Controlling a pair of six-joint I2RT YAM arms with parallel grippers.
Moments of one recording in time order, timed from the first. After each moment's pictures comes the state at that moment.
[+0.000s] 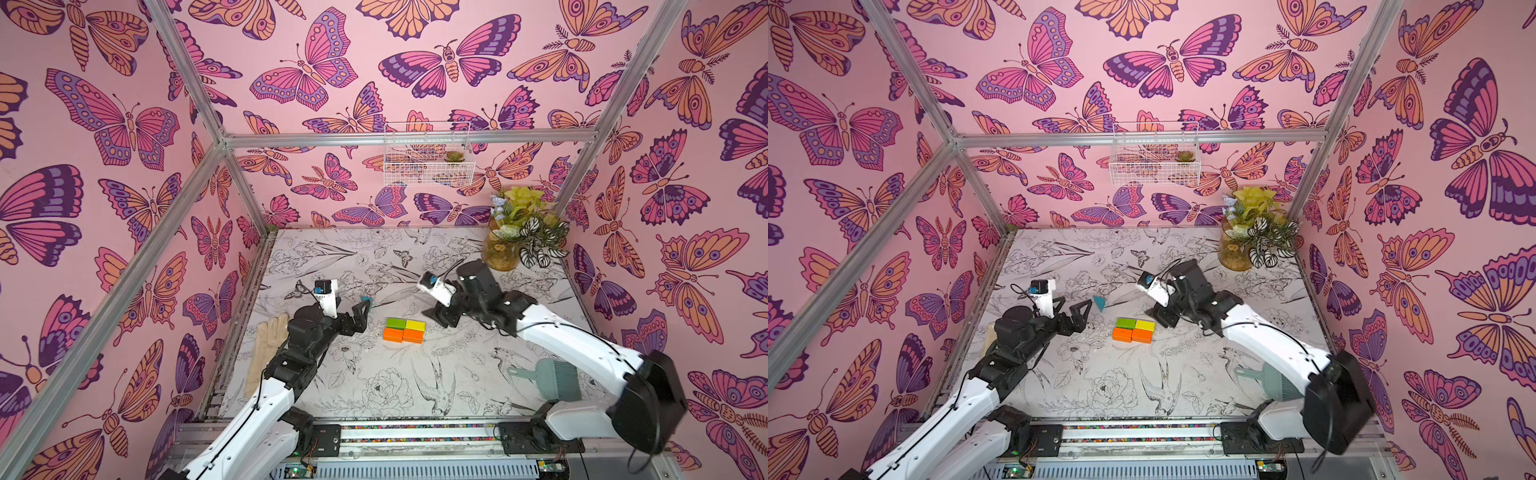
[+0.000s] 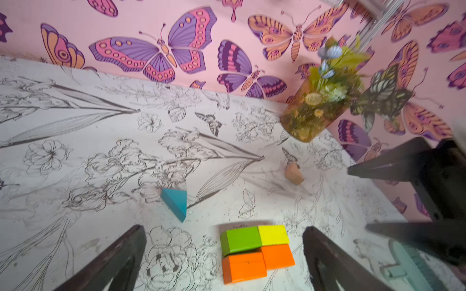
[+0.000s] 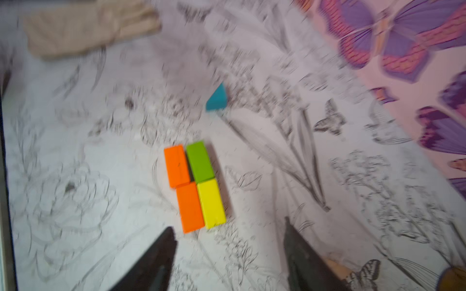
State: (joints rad) left arm -0.36 0.77 0.44 0.09 0.12 -0.38; right arm 0.63 1.28 1.00 -0.30 -0.22 -0.28
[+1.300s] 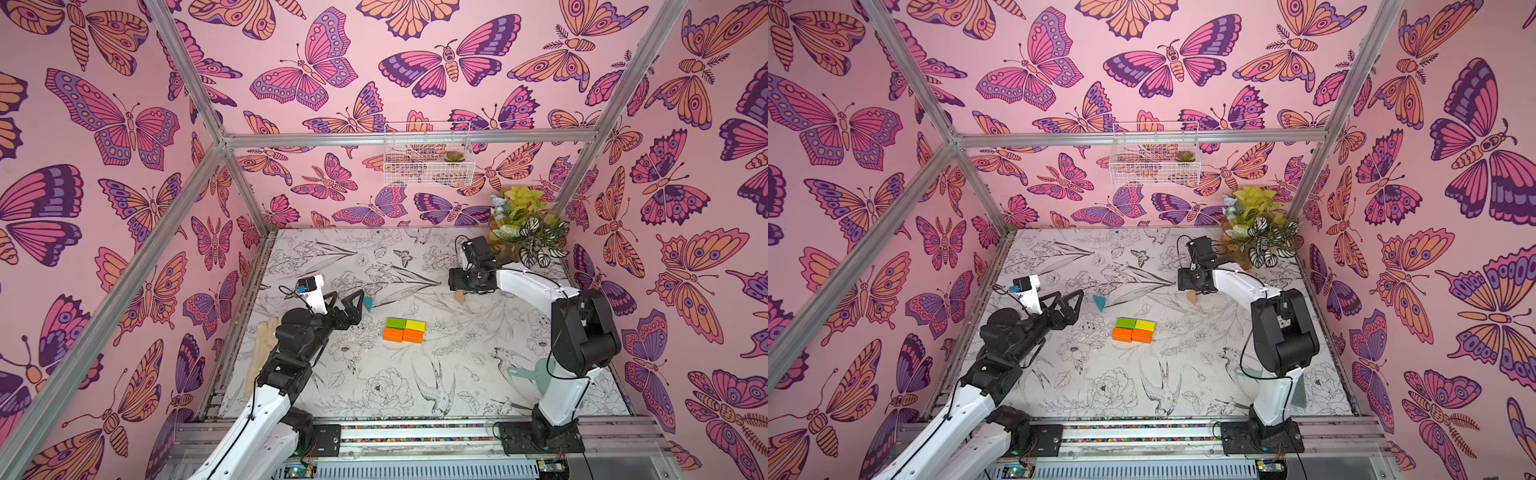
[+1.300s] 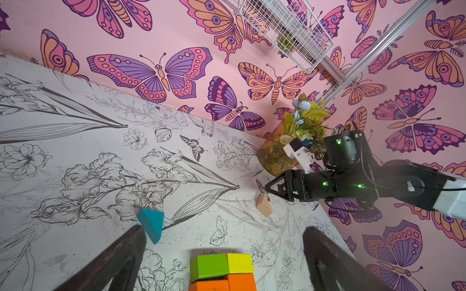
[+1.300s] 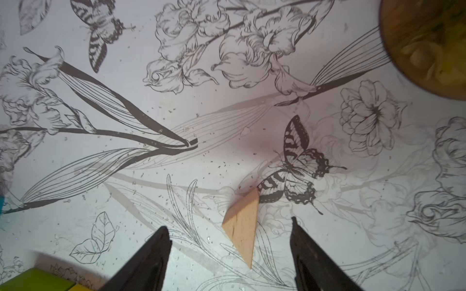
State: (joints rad) left arm -0.31 0.71 0.44 0.12 0.17 -0.55; right arm 0.35 1.85 1.33 -0.54 0.02 0.33
